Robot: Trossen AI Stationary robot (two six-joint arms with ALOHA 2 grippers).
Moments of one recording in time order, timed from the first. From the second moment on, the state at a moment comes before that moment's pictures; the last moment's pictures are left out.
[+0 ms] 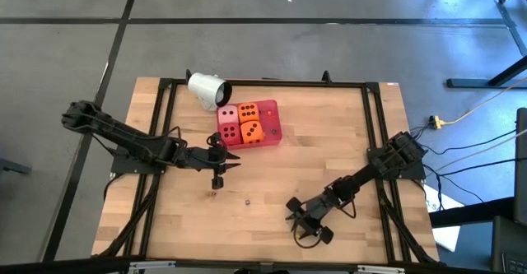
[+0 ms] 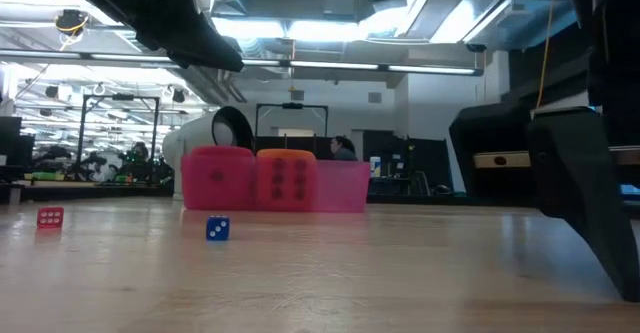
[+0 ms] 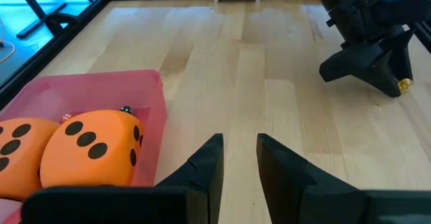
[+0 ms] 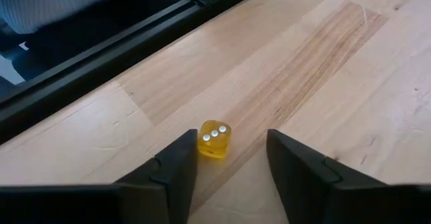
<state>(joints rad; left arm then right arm) -0.26 1.09 0.59 0.06 -0.38 -0.17 0.59 1.94 0.70 0.59 -0.22 -0.14</state>
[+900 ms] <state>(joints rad) -0.26 1.09 0.59 0.06 -0.38 -0.17 0.58 1.94 0.71 0.58 -0.19 -0.17</state>
